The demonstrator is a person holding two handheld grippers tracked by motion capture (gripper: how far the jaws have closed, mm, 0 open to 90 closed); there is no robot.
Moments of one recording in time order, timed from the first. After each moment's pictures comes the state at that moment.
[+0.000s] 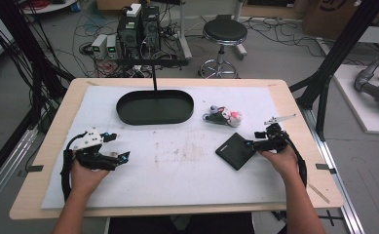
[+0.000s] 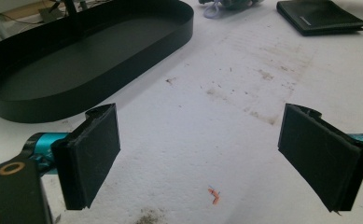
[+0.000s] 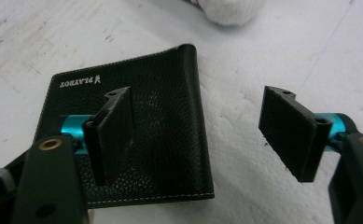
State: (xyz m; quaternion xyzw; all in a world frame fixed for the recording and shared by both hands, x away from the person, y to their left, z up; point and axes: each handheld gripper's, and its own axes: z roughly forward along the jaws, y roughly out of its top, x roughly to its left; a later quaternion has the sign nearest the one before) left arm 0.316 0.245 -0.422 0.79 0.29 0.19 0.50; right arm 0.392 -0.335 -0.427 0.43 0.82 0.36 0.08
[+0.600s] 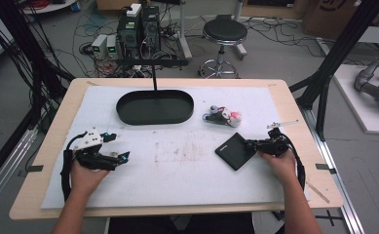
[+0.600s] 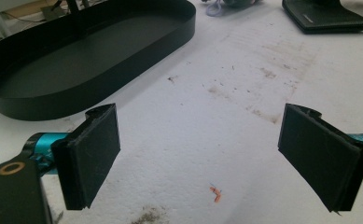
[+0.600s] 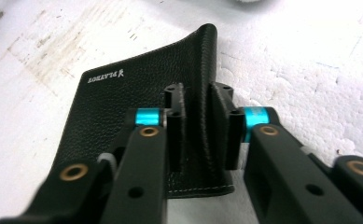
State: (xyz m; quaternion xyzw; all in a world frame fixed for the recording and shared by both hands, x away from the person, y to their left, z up) left arm 0.316 0.244 -0.422 0.79 0.30 0.19 0.50; right arm 0.389 -0.344 -0.448 0.44 0.79 0.42 0.00
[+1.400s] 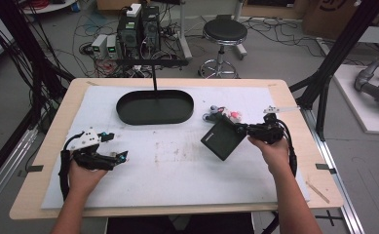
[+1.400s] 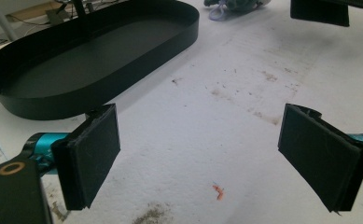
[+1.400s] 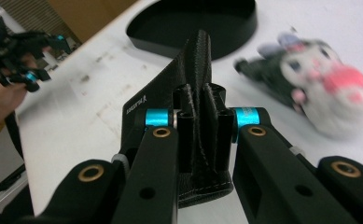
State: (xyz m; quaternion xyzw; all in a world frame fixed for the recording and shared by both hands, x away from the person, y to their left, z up) left arm 0.314 0.250 -0.420 0.79 0.30 0.20 0.50; right arm 0.382 -0.299 -0.376 0.39 0.77 0.51 0.01
